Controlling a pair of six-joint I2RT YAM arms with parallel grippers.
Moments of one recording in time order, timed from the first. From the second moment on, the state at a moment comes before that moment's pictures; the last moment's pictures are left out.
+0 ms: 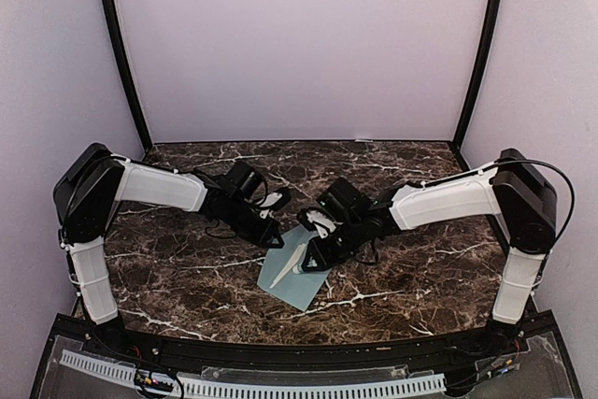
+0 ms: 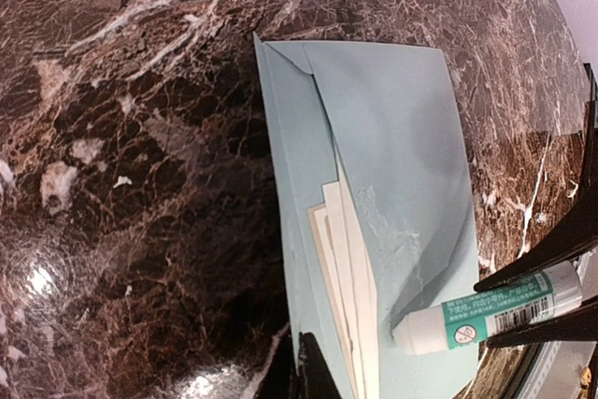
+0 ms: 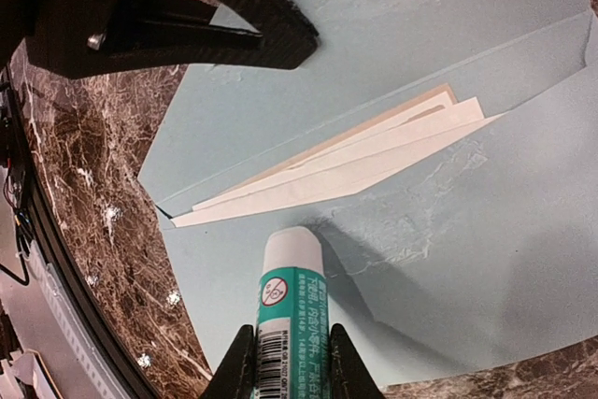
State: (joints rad) left arm -0.70 1.91 1.16 -0.30 0.42 -0.19; right arm 0.95 1.86 1.15 -0.32 -0.33 0.43
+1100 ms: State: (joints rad) left arm -0.72 1.91 1.16 -0.30 0.41 -0.18; right arm 0.82 1.86 1.15 -0.32 -0.31 0.47
